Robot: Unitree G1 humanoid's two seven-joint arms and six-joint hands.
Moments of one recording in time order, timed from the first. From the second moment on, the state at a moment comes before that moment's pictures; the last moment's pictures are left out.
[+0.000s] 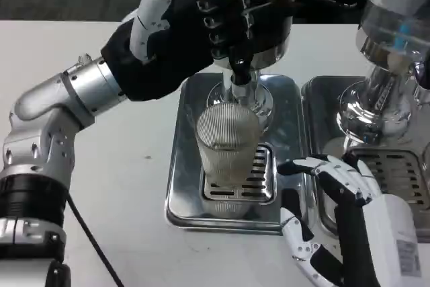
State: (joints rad) left arm -0.75 0.29 0.14 0.69 -0.43 -0.06 -1.18; right arm 0.55 -0.09 0.34 -0.29 -0.86 -0.28 -0.55
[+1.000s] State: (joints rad) left arm -0.81 0.30 0.07 0.97 -0.26 -0.42 -1.16; right arm 0.55 -0.09 0.33 -0.31 -0.86 -0.28 -0.54
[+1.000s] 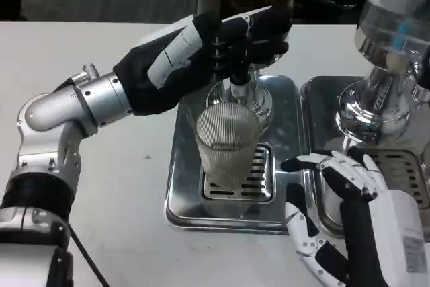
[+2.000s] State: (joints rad) left arm -0.79 0.35 -0.05 1.00 -0.12 -0.77 -0.98; right arm 0.53 -0.09 0.25 -0.34 -0.68 -0.28 -0.45
